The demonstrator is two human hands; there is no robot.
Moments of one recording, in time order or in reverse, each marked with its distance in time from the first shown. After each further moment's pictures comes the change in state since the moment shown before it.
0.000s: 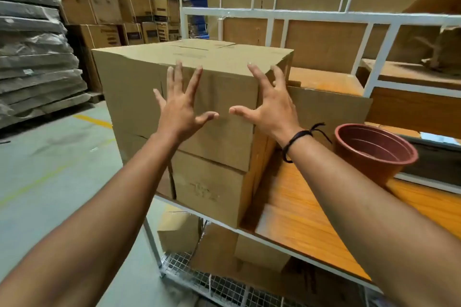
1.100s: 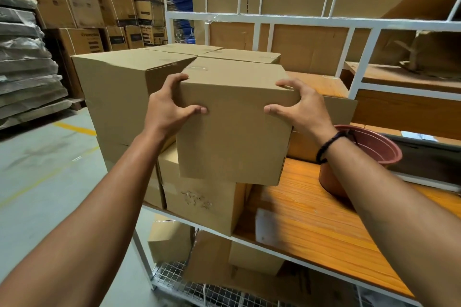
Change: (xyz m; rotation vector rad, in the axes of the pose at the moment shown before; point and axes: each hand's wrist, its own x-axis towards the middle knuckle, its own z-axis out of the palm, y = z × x) left_hand 0.015 0.005 -0.017 -0.532 0.071 -0.102; right_hand 0.001 0.055 -0.051 0.195 0.067 0.072
